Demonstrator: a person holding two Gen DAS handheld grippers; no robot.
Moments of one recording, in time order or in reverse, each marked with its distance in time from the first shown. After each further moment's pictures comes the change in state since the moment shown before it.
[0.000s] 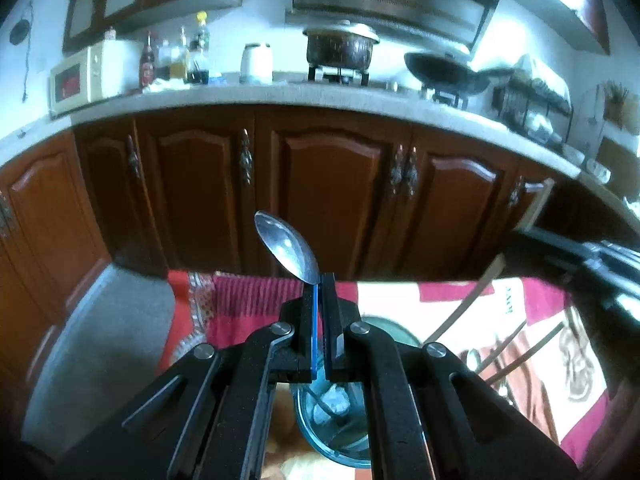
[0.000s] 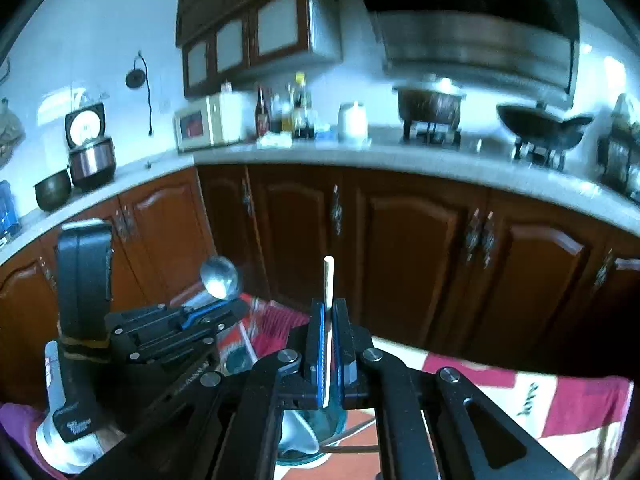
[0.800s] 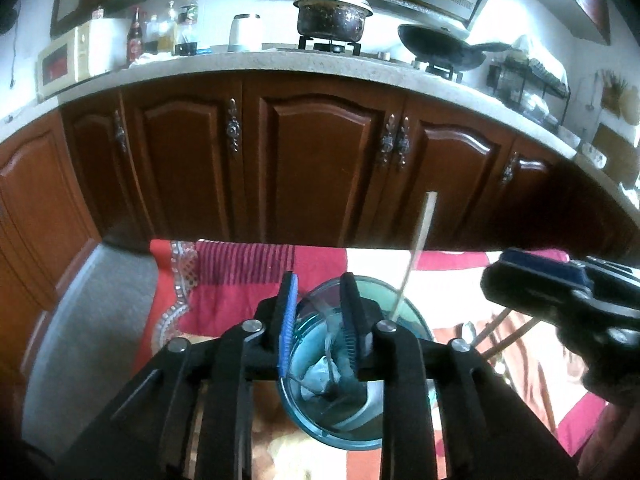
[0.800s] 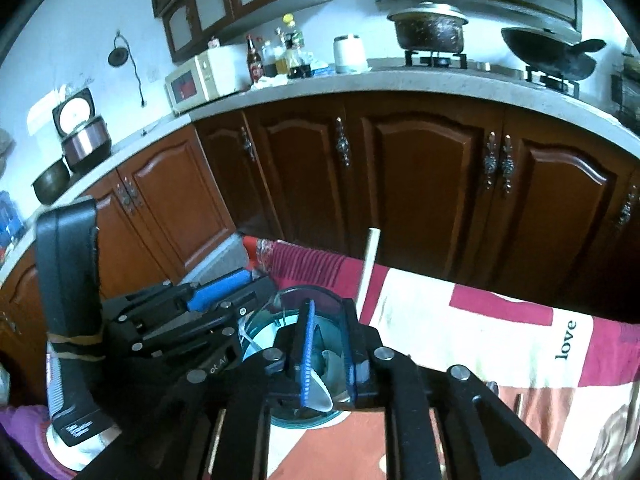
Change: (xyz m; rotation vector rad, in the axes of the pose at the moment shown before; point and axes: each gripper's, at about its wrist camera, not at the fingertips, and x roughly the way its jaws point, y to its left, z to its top) left arm 0.008 -0.008 -0.011 -0.005 0.080 -0.040; right arm 0.026 -0.020 -0.031 0.100 0.172 0.065
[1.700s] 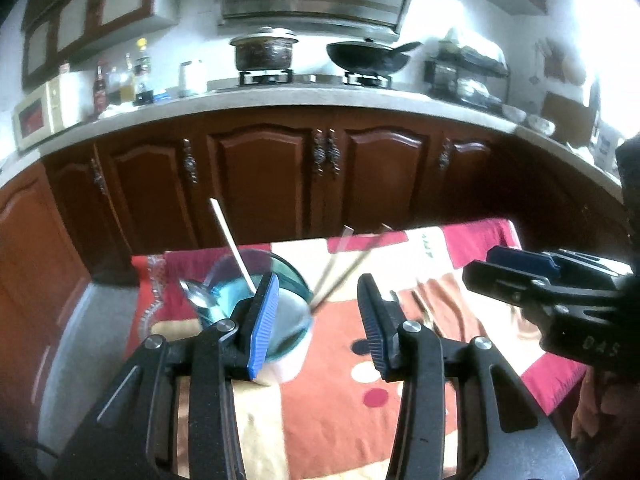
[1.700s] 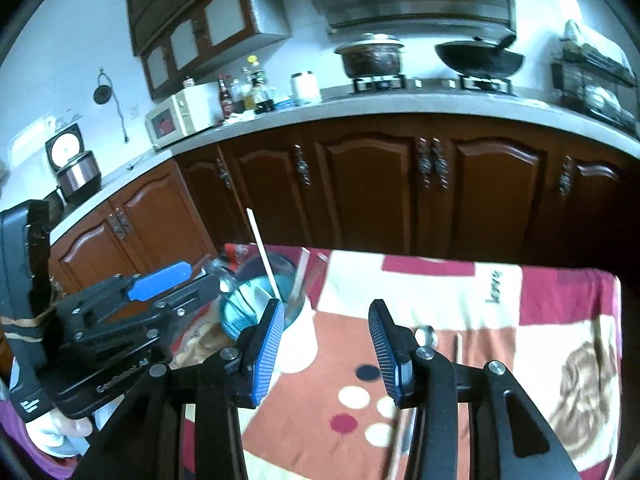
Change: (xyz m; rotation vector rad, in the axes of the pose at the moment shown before) left arm -0.097 -0.097 -0.042 0.164 -0.064 -0.076; right arm -0.115 -0.036 -0.067 0.093 -0.093 -0.088
